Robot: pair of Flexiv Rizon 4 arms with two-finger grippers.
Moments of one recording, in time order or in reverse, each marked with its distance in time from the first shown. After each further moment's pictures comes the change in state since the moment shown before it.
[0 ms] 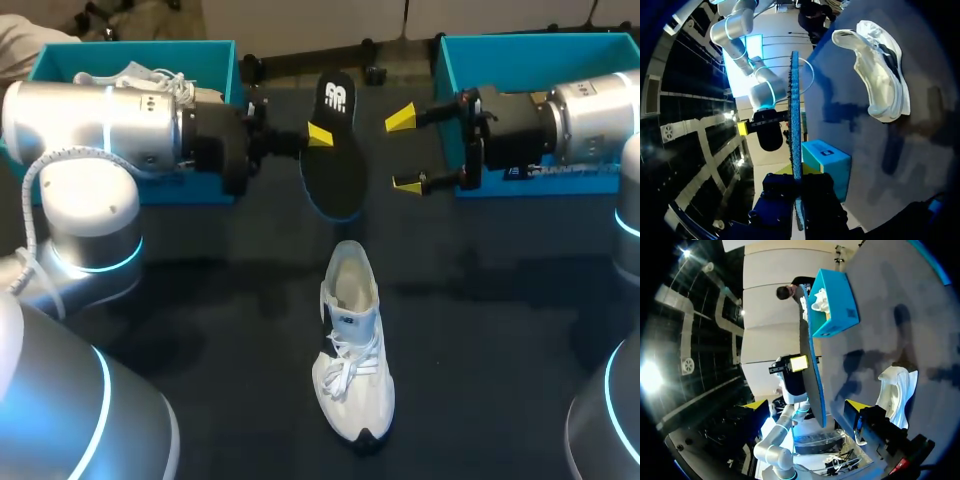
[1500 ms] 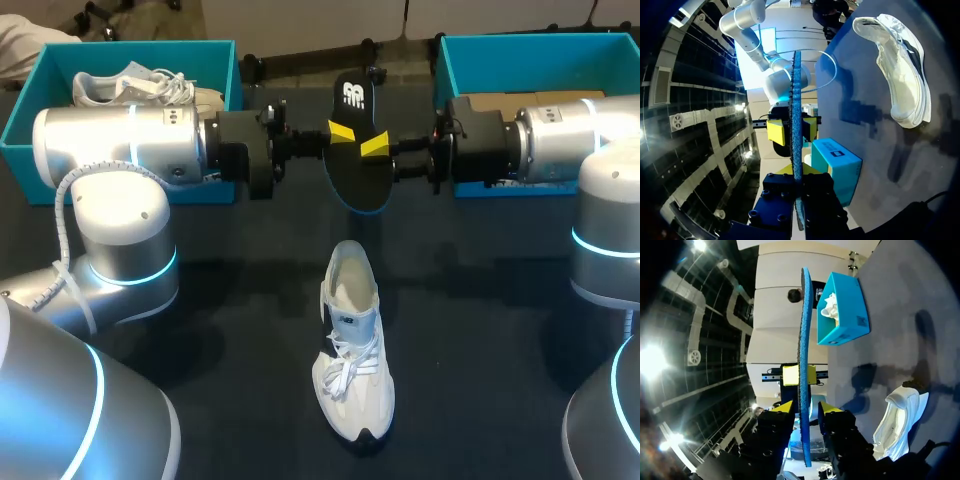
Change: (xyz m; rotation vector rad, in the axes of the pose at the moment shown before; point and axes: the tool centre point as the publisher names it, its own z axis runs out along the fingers) left arm -0.005 0.001 0.027 -0.036 -0.093 -0.063; right arm -0.015 0.019 0.036 -0.053 0.069 -0.098
